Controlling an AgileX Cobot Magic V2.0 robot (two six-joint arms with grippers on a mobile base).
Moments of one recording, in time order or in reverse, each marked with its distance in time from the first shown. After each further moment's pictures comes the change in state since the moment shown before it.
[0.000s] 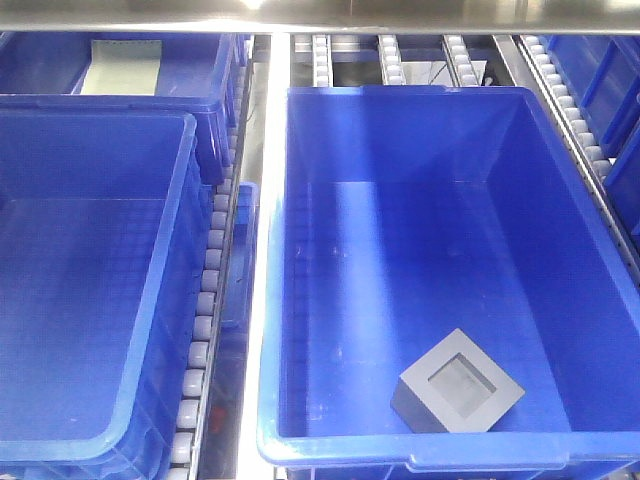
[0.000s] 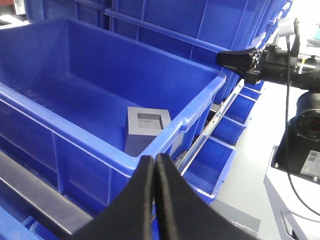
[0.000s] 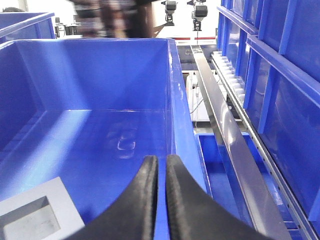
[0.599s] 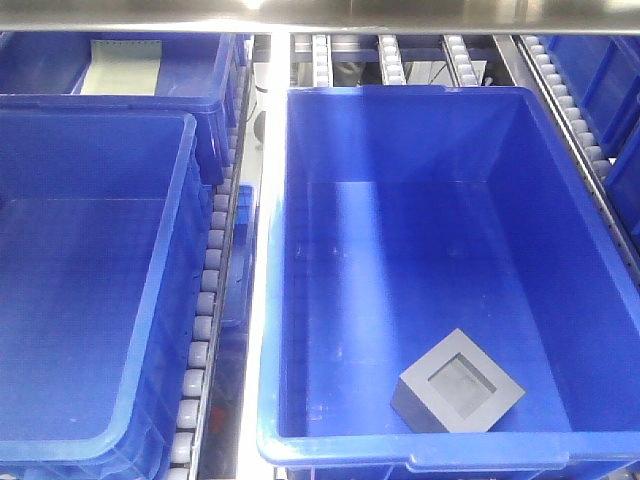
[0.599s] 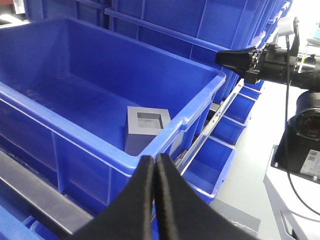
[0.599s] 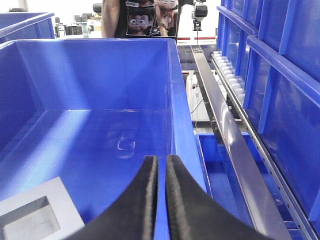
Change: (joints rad) left arm 0.000 -0.003 0.000 0.006 0.002 0.000; right arm 0.000 0.000 0.000 0.000 0.000 0.000
